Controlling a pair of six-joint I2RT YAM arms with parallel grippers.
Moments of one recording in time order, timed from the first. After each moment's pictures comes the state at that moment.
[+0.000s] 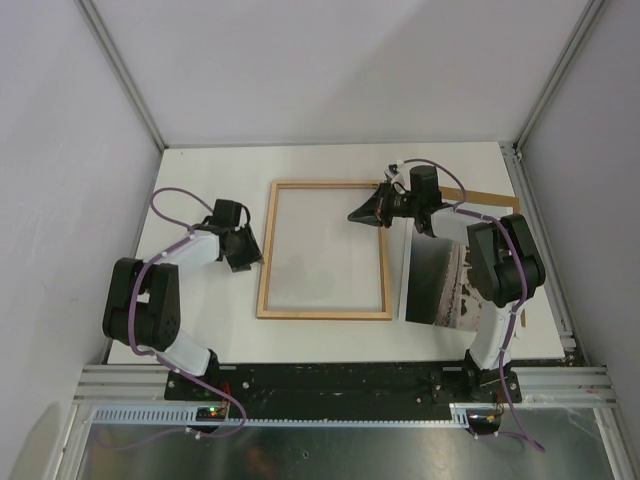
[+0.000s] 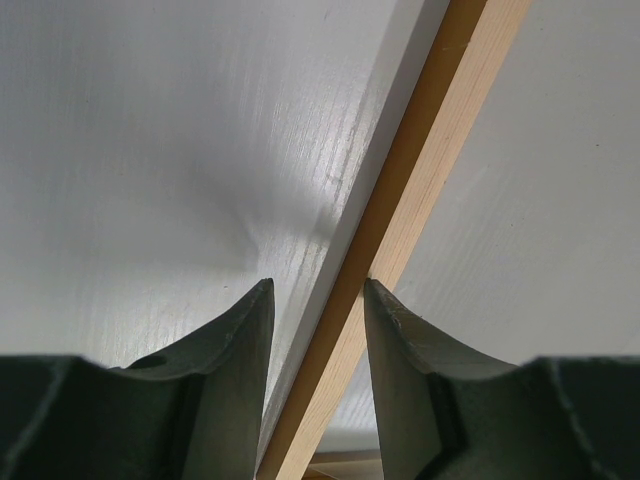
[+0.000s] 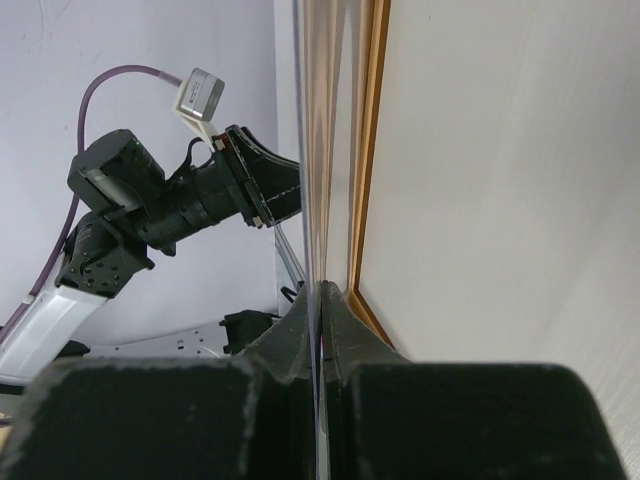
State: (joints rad) left arm -0.17 1.57 0.86 -0.42 0.05 -0.57; right arm 0.28 1.92 1.14 0.30 -0.91 0.99
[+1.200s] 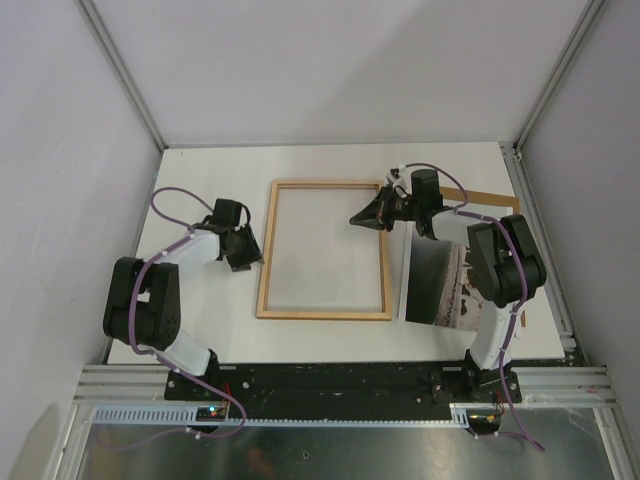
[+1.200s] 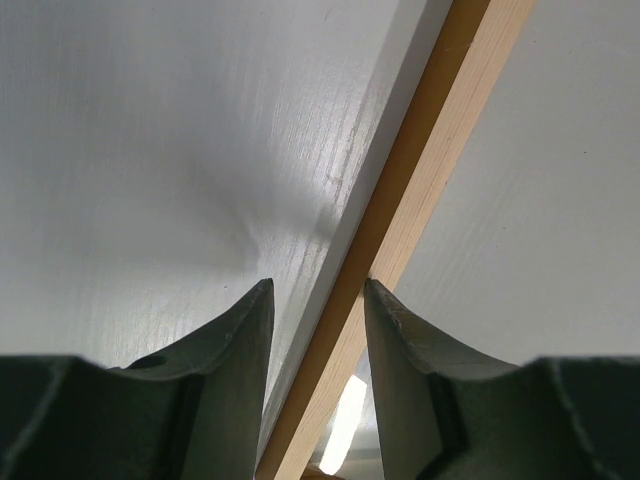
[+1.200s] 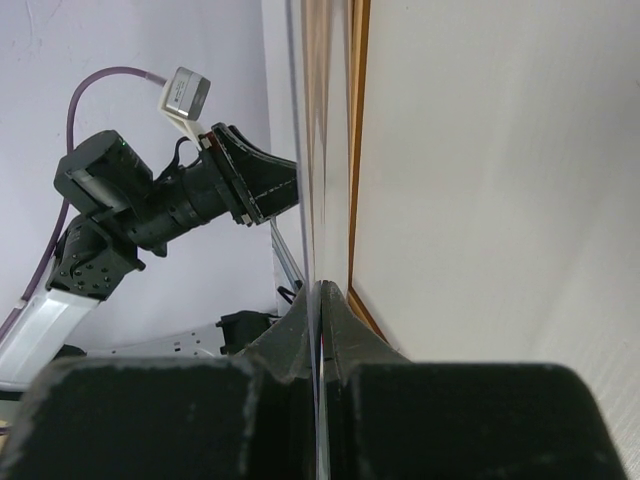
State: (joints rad) left arm -0.17 1.57 0.87 -0.42 0.05 -0.57; right arm 0.28 1.92 1.11 0.30 -0.91 0.99
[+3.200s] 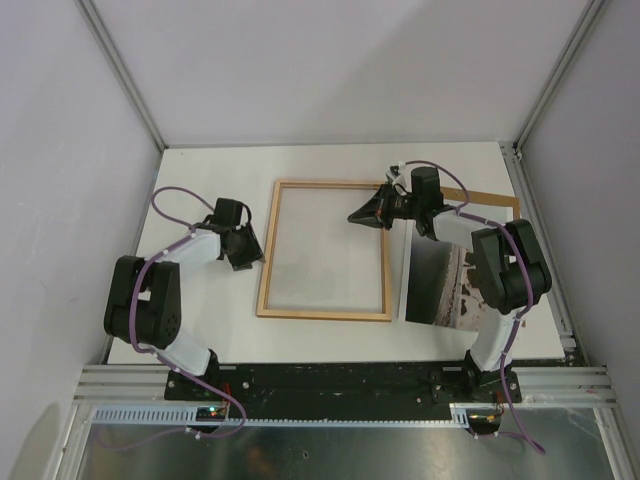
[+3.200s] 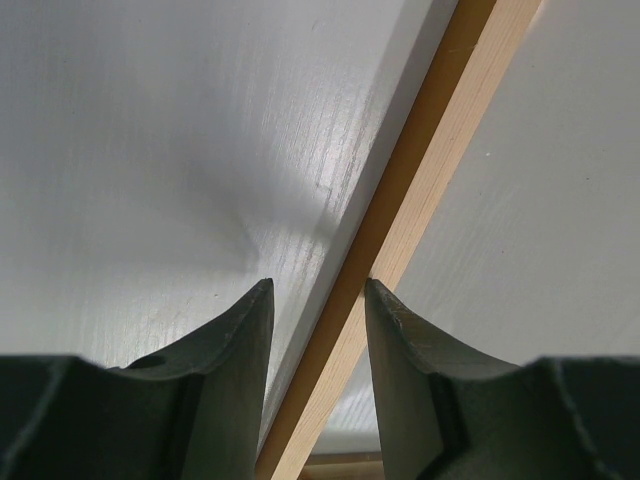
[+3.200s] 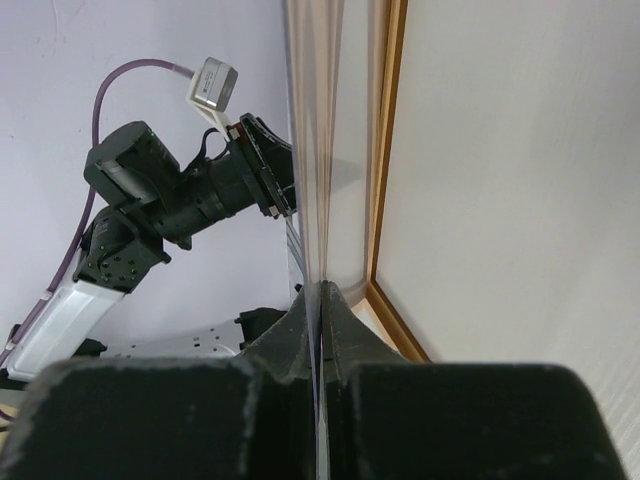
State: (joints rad) left arm -0.17 1.58 0.88 -0.41 0.06 -0.58; right arm 0.29 1.86 1.10 0.29 -0.90 1.03
